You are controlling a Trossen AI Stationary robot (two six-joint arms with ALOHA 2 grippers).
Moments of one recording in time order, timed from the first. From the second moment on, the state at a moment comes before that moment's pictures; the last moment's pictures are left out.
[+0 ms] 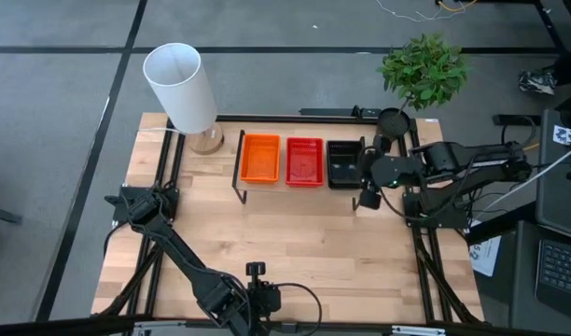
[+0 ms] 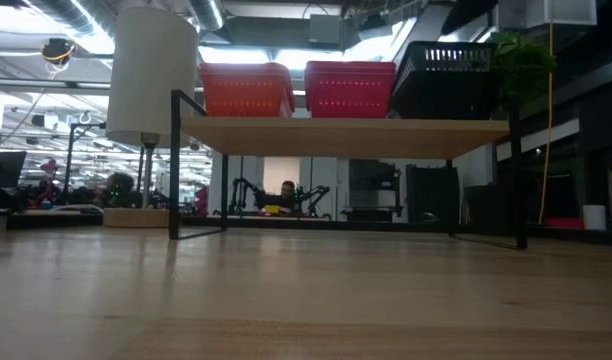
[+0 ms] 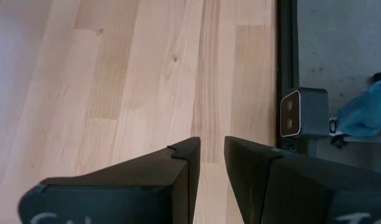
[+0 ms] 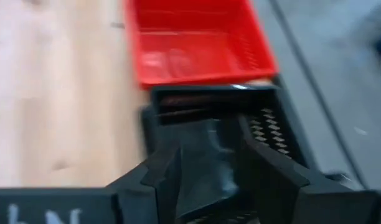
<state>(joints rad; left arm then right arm) -0.76 2.09 1.87 -0.84 -0.53 -0.71 0.19 1.18 1.34 -1.09 0.49 0.20</state>
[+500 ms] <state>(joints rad) -0.76 2.09 1.87 -0.84 -0.53 -0.70 0.20 1.34 1.22 -1.06 0.80 0.31</state>
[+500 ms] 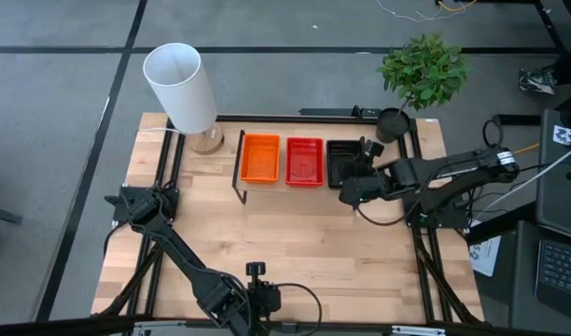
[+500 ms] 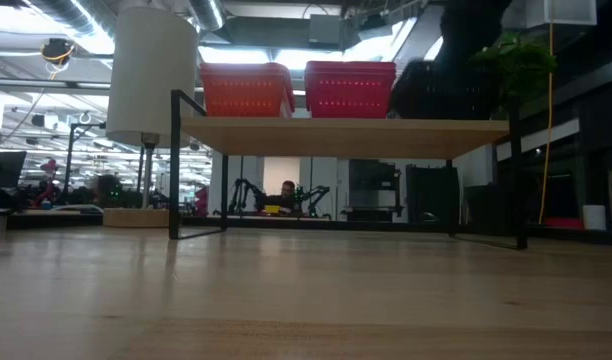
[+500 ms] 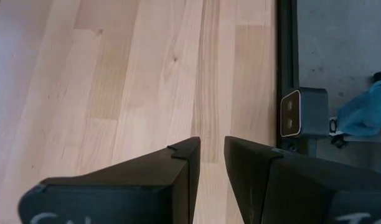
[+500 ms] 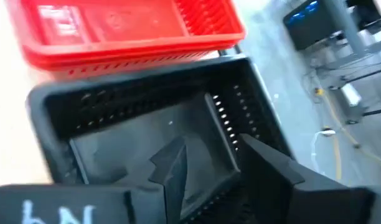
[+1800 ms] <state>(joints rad) -0.76 1.20 0.56 0.21 -0.50 -0.35 1.16 1.10 0.74 -0.38 1.03 1.07</state>
